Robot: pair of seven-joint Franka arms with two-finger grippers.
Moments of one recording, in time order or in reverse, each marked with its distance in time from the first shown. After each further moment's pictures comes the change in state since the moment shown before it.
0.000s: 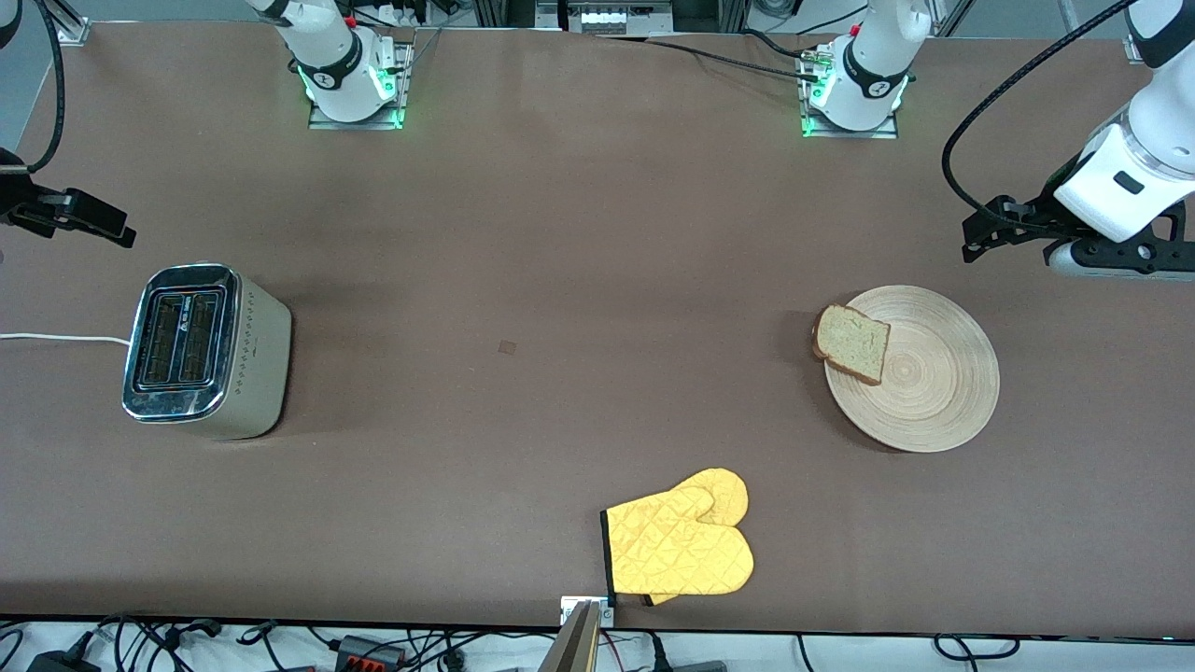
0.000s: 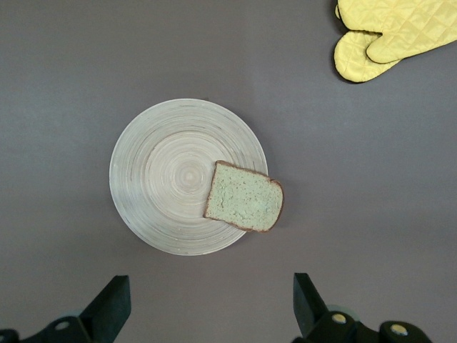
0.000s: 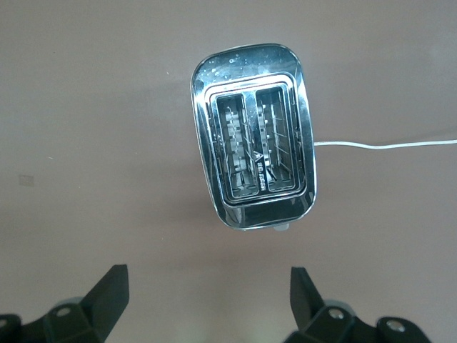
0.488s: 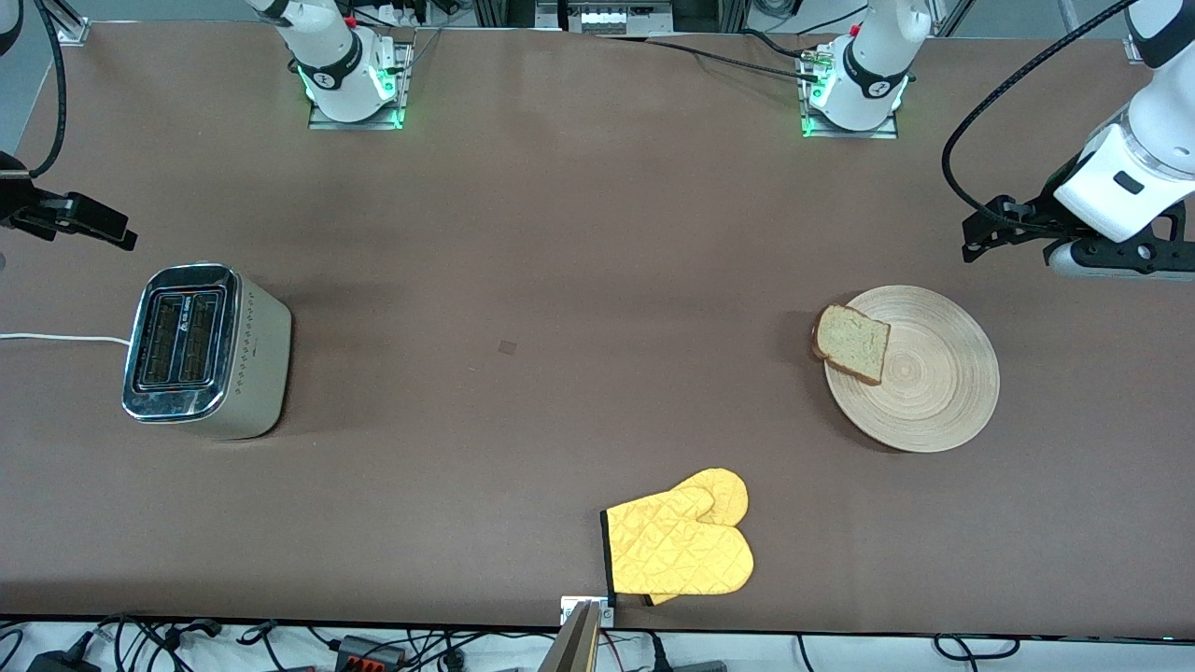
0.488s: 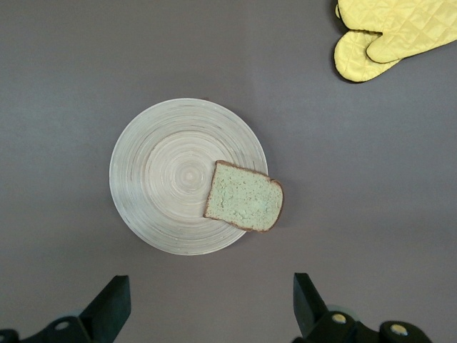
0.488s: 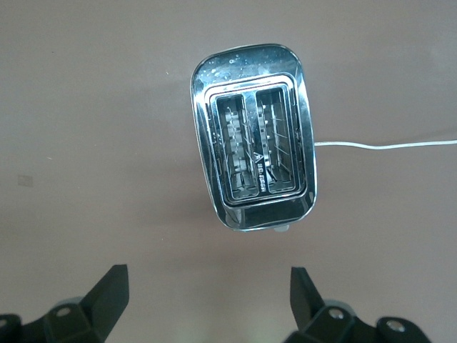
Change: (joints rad) left arm 0.000 0.001 0.000 0.000 0.000 -0.001 0.000; right arm 0.000 0.010 0.000 0.009 0.000 -0.002 0.000
